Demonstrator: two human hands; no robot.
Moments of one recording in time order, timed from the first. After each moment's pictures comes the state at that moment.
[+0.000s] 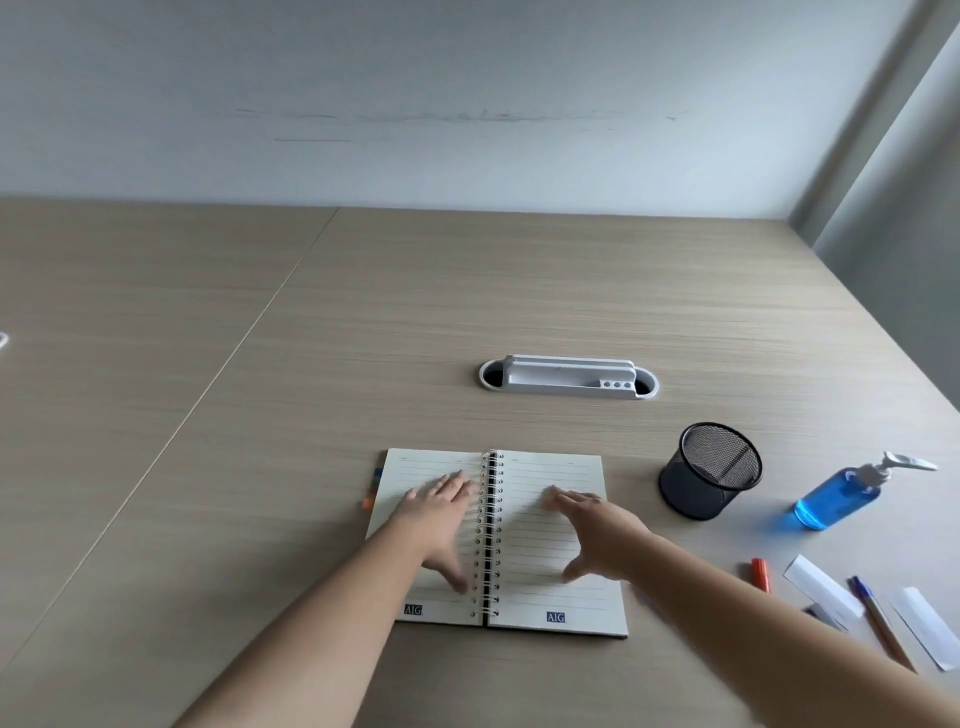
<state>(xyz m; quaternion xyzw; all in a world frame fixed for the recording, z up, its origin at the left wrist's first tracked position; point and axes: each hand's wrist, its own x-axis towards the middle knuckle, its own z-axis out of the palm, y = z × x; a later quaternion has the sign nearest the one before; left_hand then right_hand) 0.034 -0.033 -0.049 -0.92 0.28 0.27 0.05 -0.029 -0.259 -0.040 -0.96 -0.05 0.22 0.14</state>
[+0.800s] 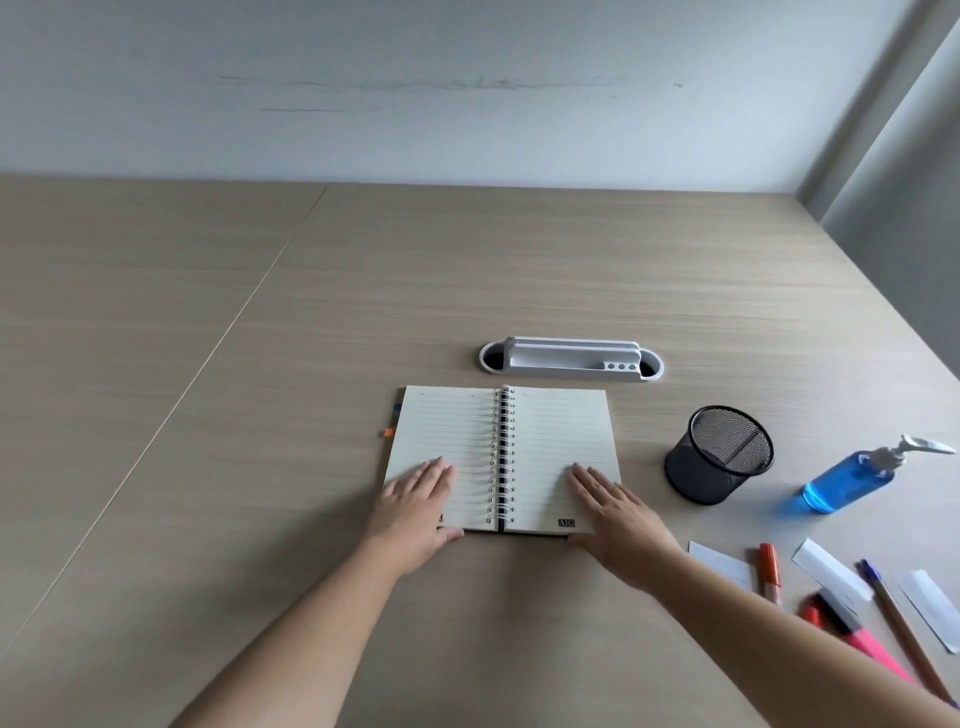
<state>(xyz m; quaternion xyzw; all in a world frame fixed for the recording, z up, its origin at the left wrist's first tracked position) 0.029 -0.005 -0.079 -0.96 0.24 0.16 0.01 -0.041 -0.277 -0.082 -0.99 -0.06 0.13 0.08</state>
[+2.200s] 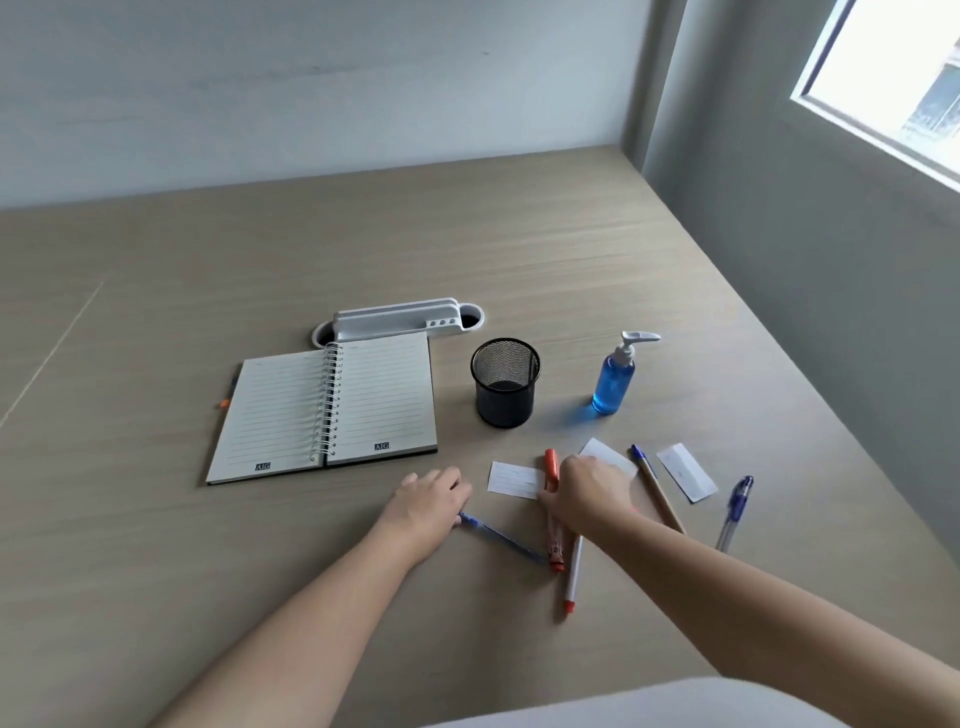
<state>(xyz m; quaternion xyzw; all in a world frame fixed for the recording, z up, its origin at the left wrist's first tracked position) -0.086 -0.216 -0.062 -0.90 0.40 0.14 0.08 -0.155 -0.414 -0.061 -0.96 0.21 0.12 0.12</state>
